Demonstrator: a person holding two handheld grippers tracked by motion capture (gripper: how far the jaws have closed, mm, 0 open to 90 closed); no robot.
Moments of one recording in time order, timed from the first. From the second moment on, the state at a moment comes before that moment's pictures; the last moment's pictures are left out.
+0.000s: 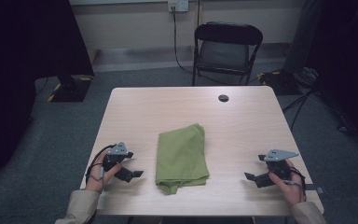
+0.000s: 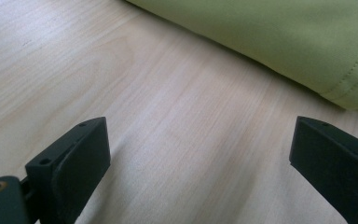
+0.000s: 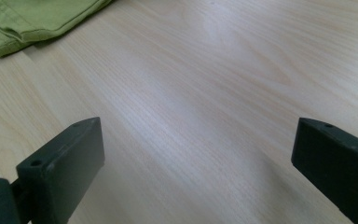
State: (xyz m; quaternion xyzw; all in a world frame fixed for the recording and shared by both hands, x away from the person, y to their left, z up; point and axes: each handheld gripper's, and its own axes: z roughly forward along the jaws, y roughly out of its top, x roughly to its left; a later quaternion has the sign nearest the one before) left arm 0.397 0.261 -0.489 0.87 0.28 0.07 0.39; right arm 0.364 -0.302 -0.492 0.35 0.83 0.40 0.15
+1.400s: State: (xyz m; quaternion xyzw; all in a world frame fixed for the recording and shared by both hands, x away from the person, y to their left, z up) left arm 0.383 0.270 -0.502 0.88 0.27 0.11 0.37; right arm 0.344 -0.345 -0.501 0.37 0.85 0.35 0.15
